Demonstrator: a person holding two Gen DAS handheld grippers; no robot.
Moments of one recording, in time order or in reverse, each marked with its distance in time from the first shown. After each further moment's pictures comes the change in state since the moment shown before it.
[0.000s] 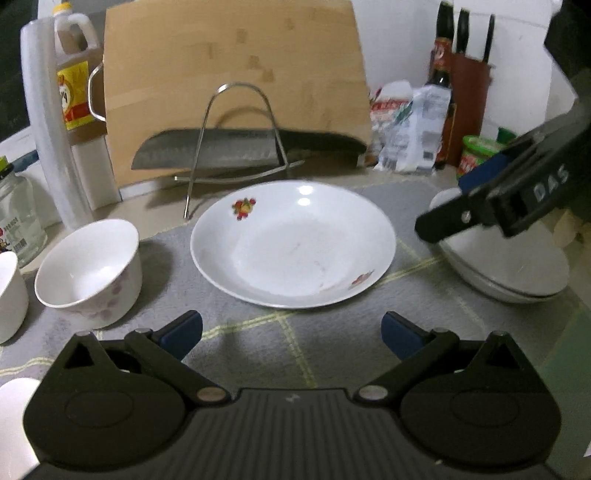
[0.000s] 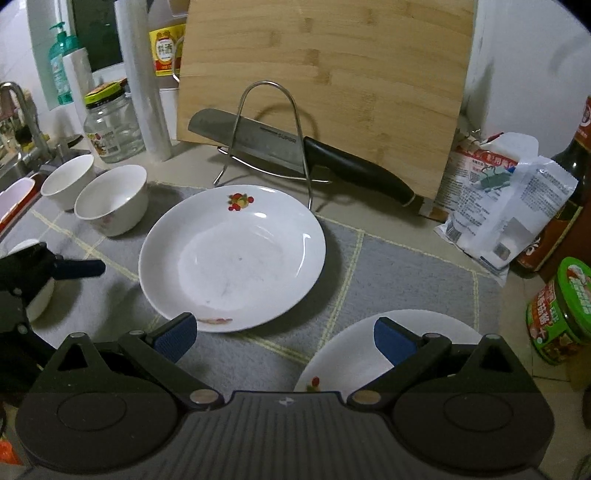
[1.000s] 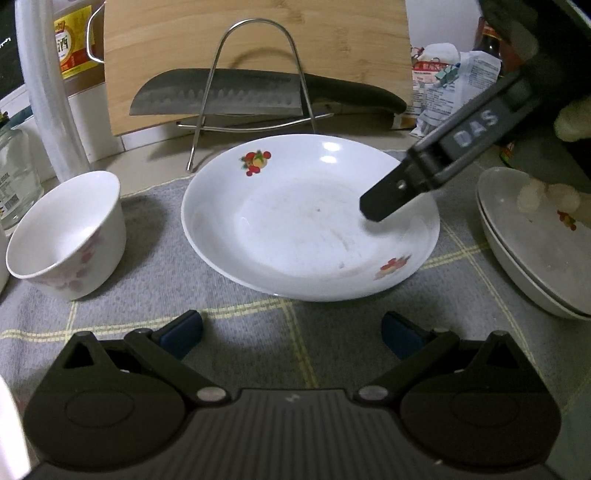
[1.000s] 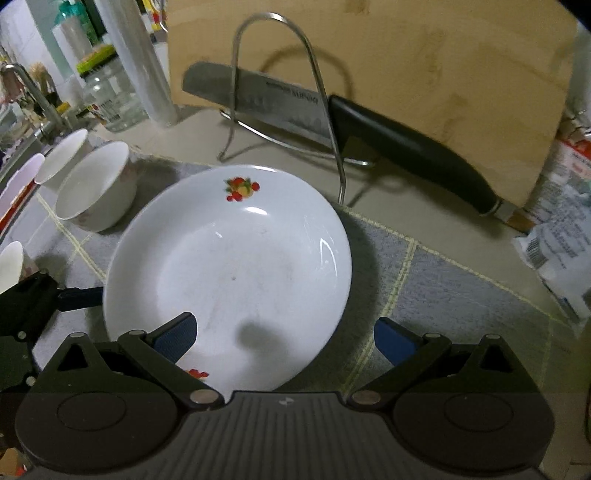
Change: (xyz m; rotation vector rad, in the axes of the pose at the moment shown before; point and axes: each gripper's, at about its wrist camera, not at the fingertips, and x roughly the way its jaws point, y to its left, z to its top) left arm 0.044 -0.002 0.003 -0.085 0.130 0.061; right arm 0.101 -0.023 0.051 -0.047 0.206 0.188
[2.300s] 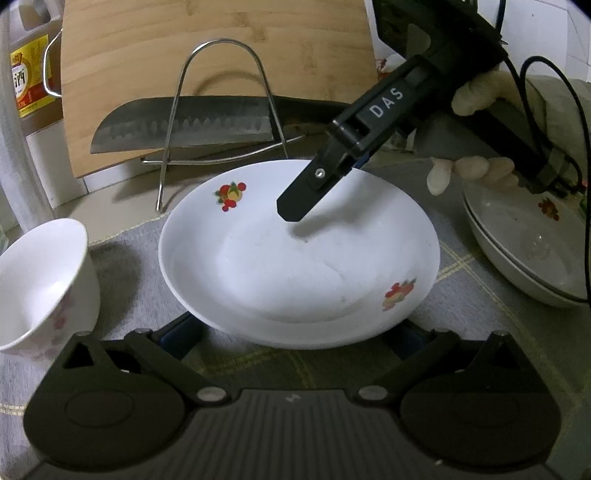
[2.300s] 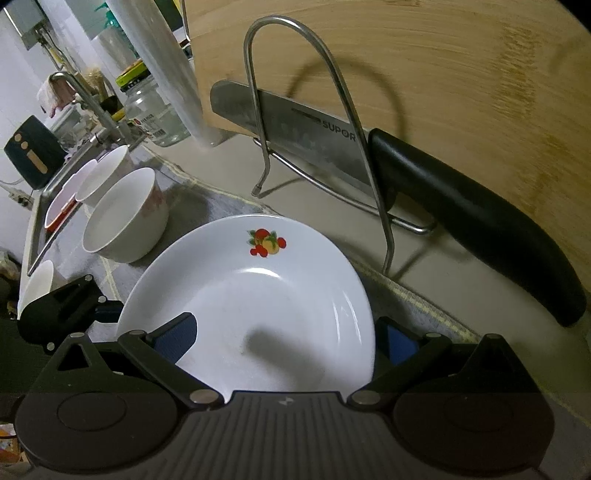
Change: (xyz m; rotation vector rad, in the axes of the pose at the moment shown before) left arm 0.019 0.012 0.008 0.125 -0.099 -0.105; right arm 0.040 -0.026 0.047 -0.091 -0.026 0.275
